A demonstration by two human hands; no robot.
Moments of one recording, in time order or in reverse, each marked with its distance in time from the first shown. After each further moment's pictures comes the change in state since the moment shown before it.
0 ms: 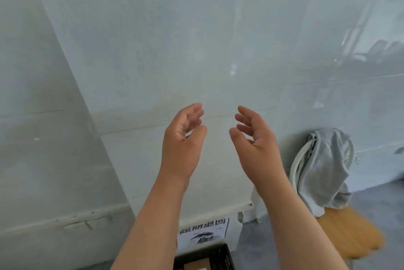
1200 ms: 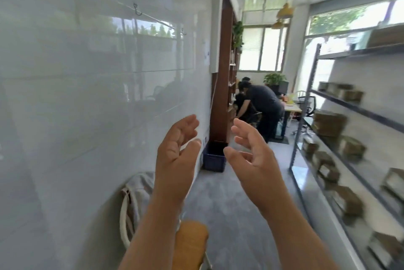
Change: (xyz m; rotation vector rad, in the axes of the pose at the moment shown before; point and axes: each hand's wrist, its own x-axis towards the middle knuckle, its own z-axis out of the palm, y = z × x) left_hand -0.068 0.109 0.332 -0.489 -0.908 0.230; right_hand -0.067 -0.068 -0.318 -0.491 0.828 -0.006
